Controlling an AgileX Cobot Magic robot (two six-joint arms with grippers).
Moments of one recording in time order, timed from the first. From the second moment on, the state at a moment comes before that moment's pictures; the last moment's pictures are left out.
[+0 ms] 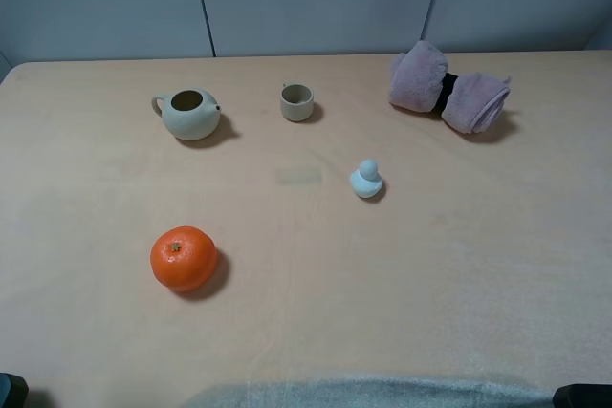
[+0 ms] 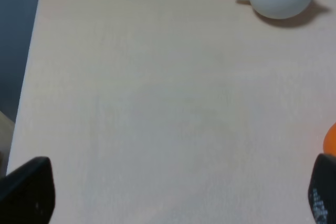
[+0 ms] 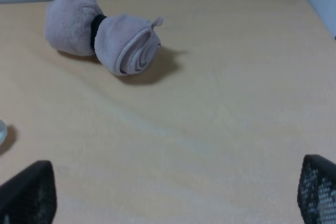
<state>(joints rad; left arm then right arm) -0.01 0.00 -0.49 0.06 1.06 0.05 -0.03 -0.01 -0.49 -0.03 1.03 0.01</state>
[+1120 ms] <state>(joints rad) -0.01 0.00 -0.49 0.06 1.06 0.05 -0.03 0.83 -0.87 0.02 0.84 -0.11</state>
